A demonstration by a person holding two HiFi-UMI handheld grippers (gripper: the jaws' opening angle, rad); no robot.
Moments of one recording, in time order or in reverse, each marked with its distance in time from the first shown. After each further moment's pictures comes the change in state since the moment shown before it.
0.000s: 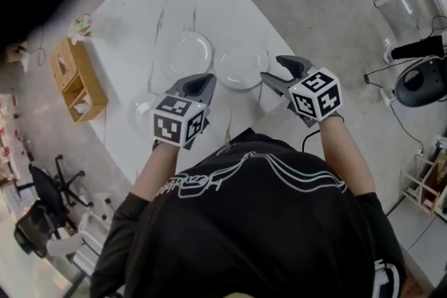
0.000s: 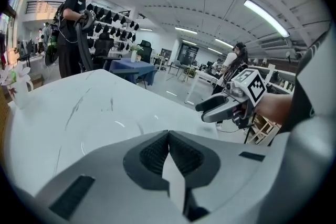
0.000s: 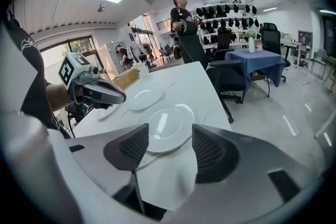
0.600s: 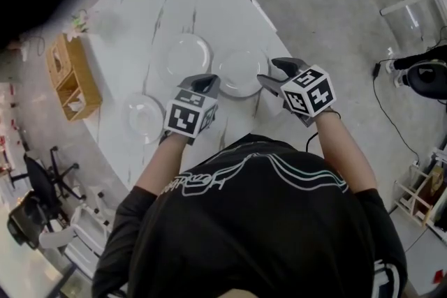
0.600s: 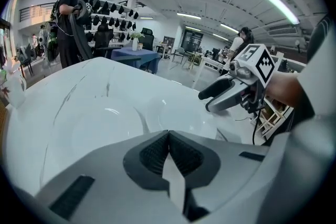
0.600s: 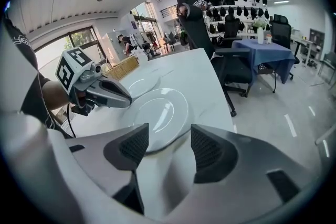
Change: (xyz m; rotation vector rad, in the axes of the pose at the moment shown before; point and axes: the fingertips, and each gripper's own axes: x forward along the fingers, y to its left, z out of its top) left arm 0.057 0.017 -0.029 0.024 0.134 0.069; right arm 0.037 -0.024 -0.015 -0.032 0.132 0.049
